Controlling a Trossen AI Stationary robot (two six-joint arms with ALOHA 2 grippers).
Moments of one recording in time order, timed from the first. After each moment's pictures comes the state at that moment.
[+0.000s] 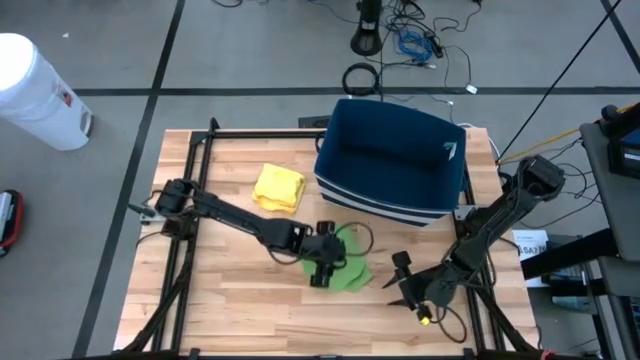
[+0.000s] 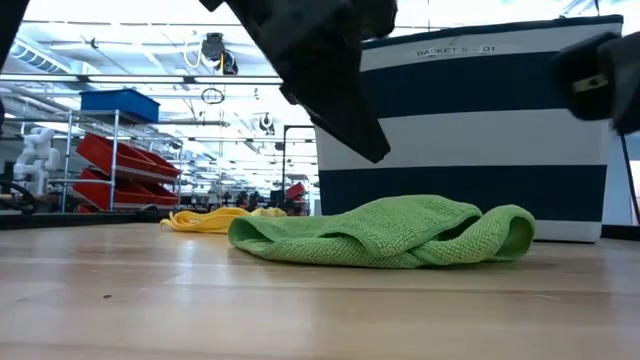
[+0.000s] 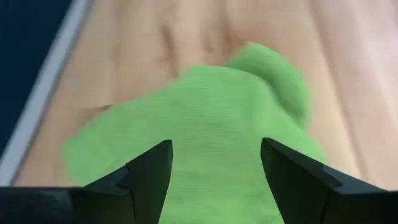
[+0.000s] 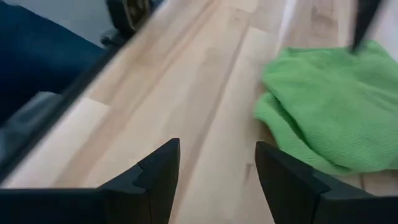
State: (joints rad) left arm -0.23 1.92 1.37 -0.33 -0.11 -0.05; right arm 0.81 1.36 0.55 0.11 0.40 0.27
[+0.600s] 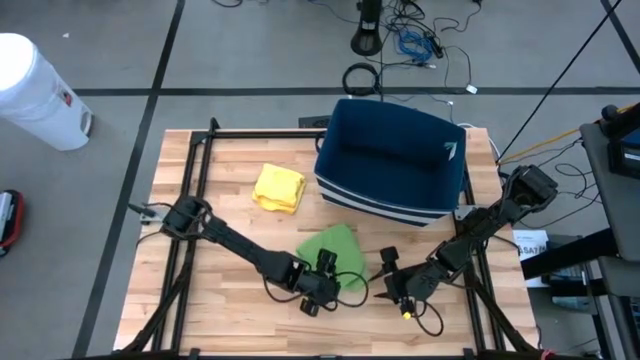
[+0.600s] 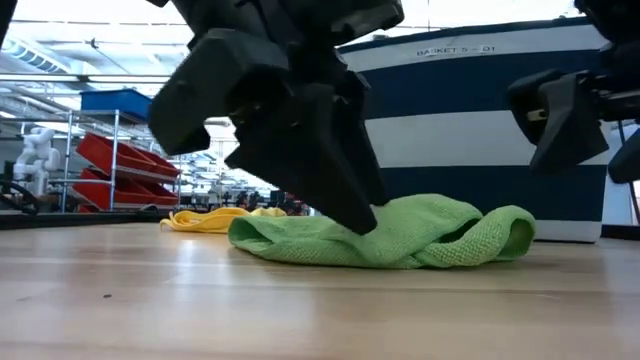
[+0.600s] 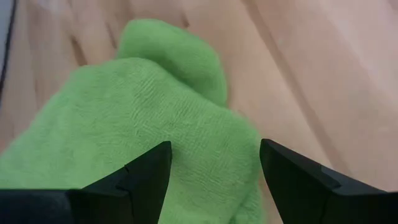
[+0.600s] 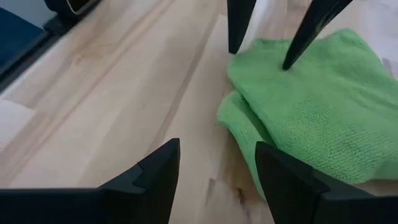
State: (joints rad) left arm -0.41 2.05 1.37 -0.26 -0.27 0.14; right arm 0.69 1.50 0.55 0.26 0.39 0.19
